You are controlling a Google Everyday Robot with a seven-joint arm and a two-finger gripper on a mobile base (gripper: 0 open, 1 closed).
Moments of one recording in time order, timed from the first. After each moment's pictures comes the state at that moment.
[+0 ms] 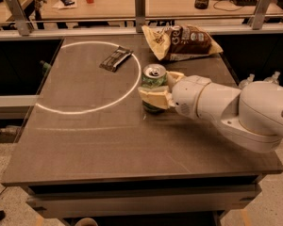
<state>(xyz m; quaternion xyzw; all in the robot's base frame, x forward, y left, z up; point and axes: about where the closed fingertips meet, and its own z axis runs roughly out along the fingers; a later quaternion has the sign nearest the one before) 0.545 -0.042 0.878 -0.35 0.71 0.21 0.58</state>
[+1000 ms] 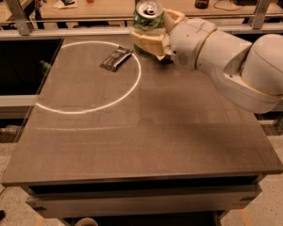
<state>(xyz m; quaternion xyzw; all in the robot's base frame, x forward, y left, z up) 0.578 -0.026 1.027 -0.36 0.58 0.19 0.70</state>
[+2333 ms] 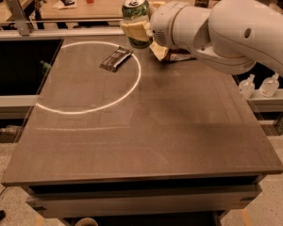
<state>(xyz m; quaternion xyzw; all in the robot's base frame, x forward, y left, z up) 0.651 -0.001 1.010 -0.37 0.66 0.14 0.64</state>
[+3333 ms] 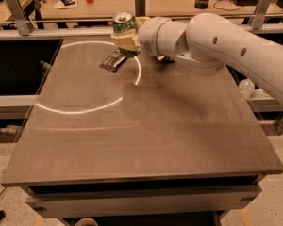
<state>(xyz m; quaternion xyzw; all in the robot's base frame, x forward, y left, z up) 0.695 0.030 0.957 -0.38 0.66 0.17 0.62</state>
